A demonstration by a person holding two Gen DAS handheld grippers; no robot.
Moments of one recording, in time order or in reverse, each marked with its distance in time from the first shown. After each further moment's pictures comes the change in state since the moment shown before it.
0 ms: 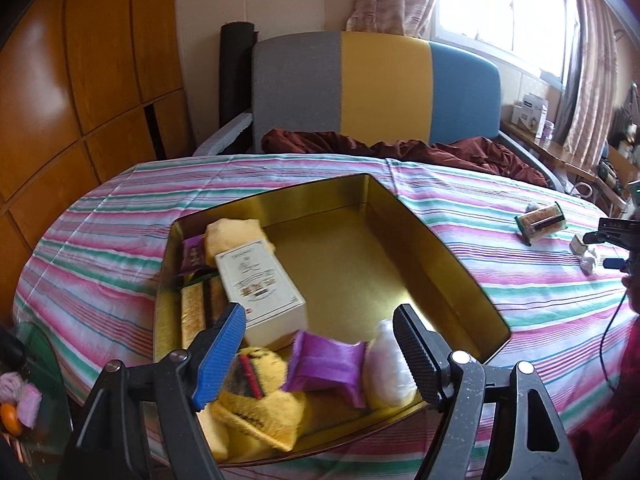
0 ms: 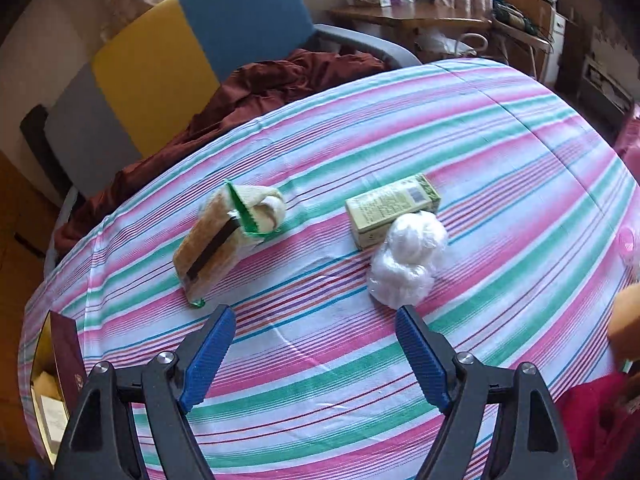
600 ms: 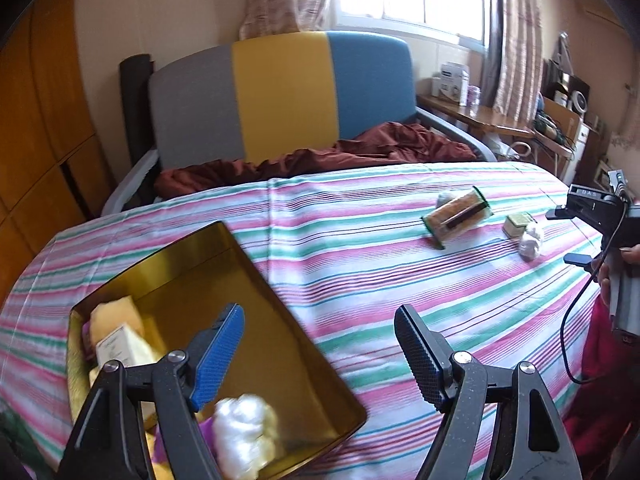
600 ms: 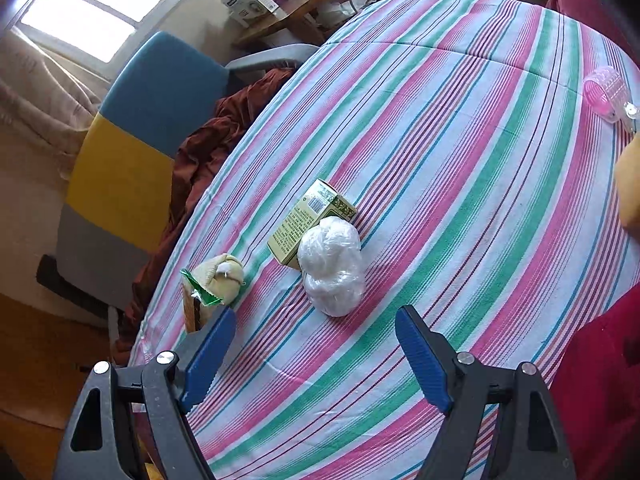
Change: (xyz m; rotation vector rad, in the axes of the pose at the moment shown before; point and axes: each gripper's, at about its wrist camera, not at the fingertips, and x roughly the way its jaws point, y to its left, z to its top) left arm 0.020 -0.129 0.050 0.222 0.004 -0.184; right arm -0.019 -0.094 -0.005 0.469 -0.042 0.194
